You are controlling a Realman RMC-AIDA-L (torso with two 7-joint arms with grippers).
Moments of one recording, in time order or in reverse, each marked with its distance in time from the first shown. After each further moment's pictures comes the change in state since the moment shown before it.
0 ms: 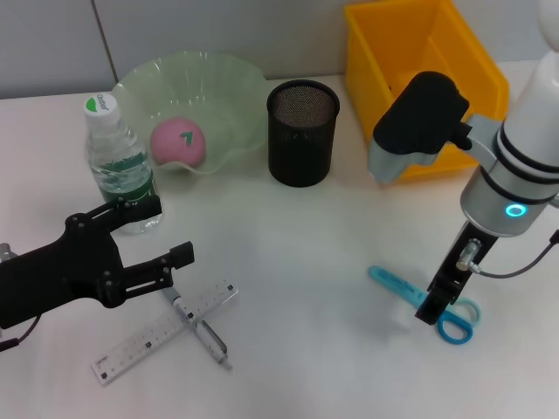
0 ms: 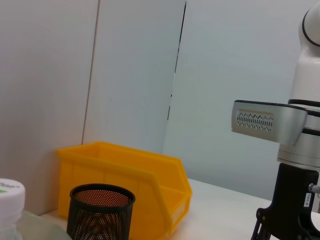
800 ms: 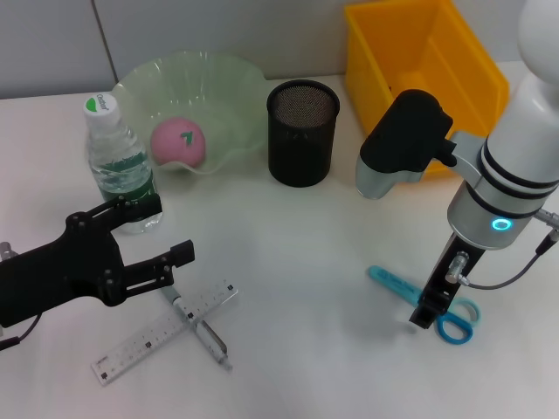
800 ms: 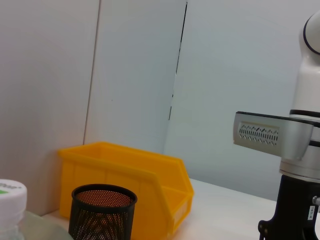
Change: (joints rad) left arm -0.002 -0.001 0.000 0.000 -0.001 -0.006 0.002; right arm 0.000 0.000 -0.056 0.046 0.030 0.055 -0.002
